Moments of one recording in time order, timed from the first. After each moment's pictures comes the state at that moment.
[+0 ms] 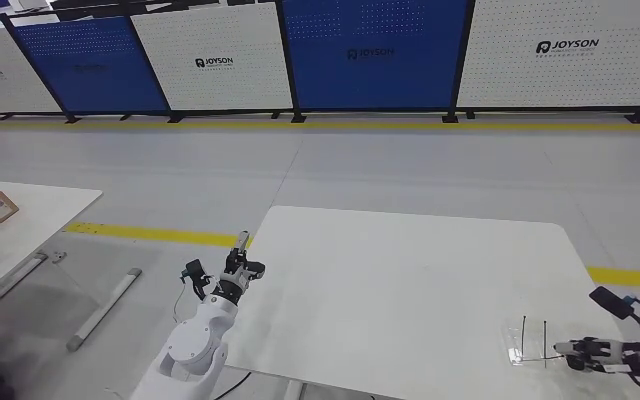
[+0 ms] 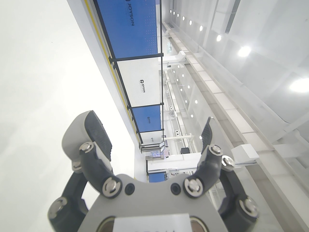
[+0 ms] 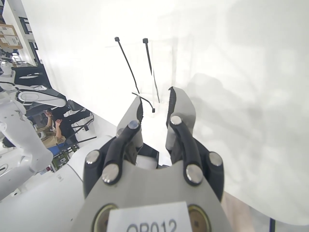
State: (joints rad) left arm 1.73 -1.15 -1.60 -1.80 -0.42 0.00 0.00; right arm -1.28 -0.72 1.48 -1.40 -0.18 0.02 1.36
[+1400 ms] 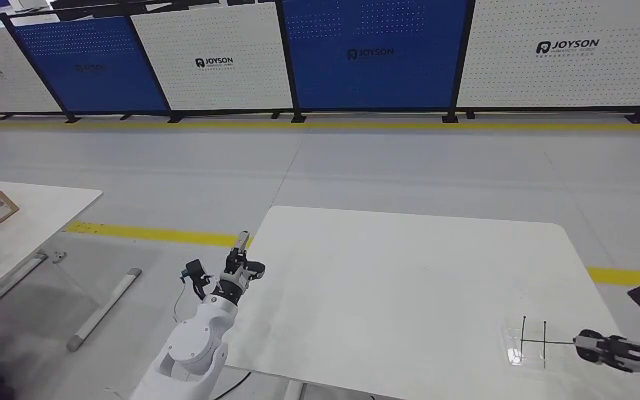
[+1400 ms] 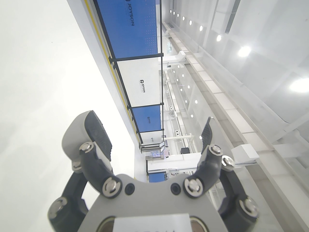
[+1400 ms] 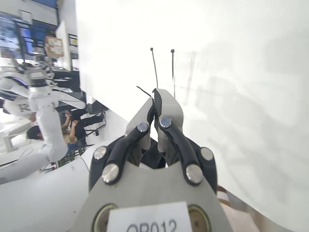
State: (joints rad) left arm 1.73 -1.15 -1.60 -1.80 -0.42 0.00 0.00; right arm -1.48 -0.70 1.72 -1.46 0.09 -0.12 1.26
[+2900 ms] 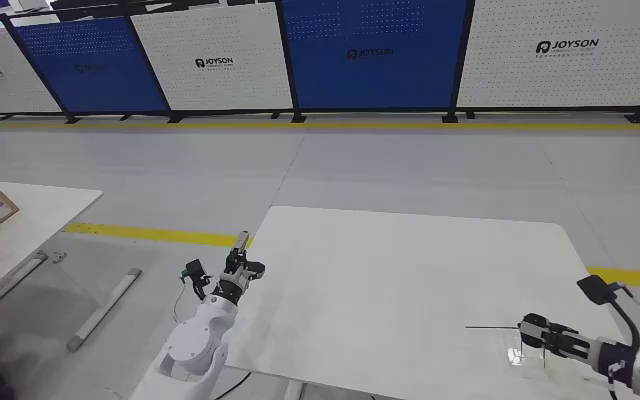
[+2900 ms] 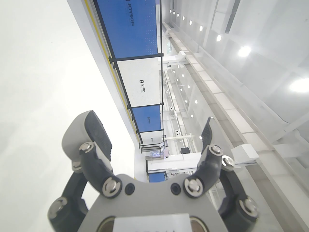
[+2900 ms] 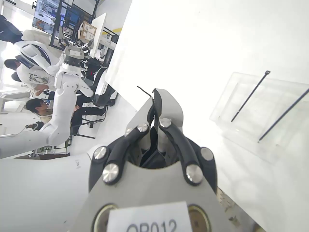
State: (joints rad) left arm 1.73 -1.15 -1.60 -1.80 -0.42 0.00 0.00; right arm -1.60 -0.72 1.65 -1.84 0.09 -0.12 1.06
